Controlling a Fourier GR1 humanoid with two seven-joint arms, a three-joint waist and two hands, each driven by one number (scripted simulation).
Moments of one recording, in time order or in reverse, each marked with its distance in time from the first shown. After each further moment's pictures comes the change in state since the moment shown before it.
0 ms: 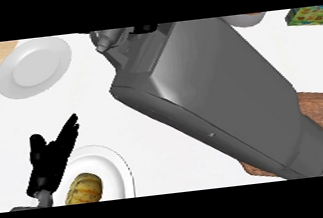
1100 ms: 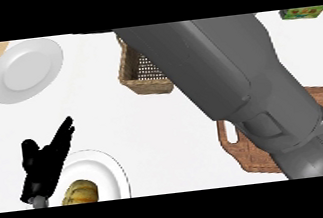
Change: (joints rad) left arm 0.039 -0.001 0.022 -0.046 -0.003 0.004 0.007; right arm -0.212 0.001 -0.172 0.545 -0.148 -0.268 -0.116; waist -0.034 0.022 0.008
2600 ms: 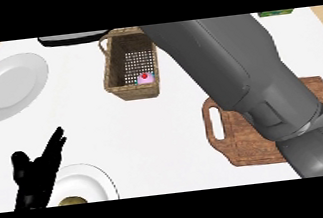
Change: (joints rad) left arm 0.077 -0.021 0.055 -0.005 -0.013 0.008 -0.024; right arm 0.082 -0.038 0.056 0.087 0.045 -0.121 -0.013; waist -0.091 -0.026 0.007
